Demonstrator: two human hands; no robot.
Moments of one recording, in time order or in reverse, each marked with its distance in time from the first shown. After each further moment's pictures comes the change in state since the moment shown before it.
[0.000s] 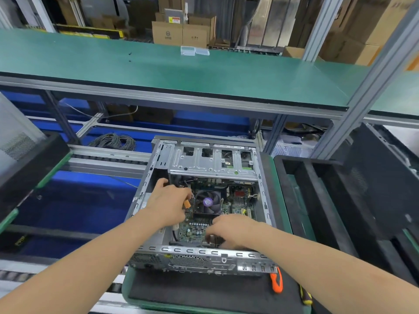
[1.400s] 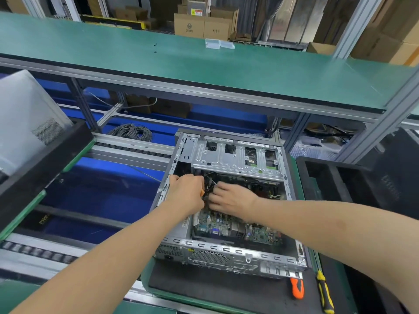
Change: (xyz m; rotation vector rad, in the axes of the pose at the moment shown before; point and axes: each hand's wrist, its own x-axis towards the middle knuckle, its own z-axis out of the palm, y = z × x) left_hand 0.005 -0.010 0.003 -0.215 0.076 -0.241; right_hand 0.061 0.016 -0.033 -1.041 0.155 -0.208
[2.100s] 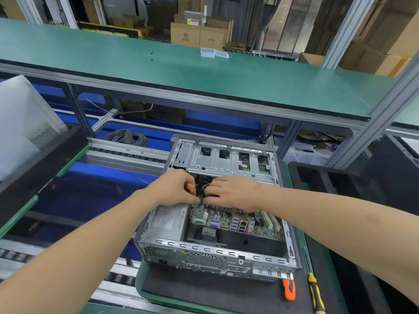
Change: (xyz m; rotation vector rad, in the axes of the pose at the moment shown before) left_hand 0.008 -0.035 -0.038 -0.305 -0.159 0.180; right_hand -0.026 0.048 -0.019 0.222 0.136 -0.089
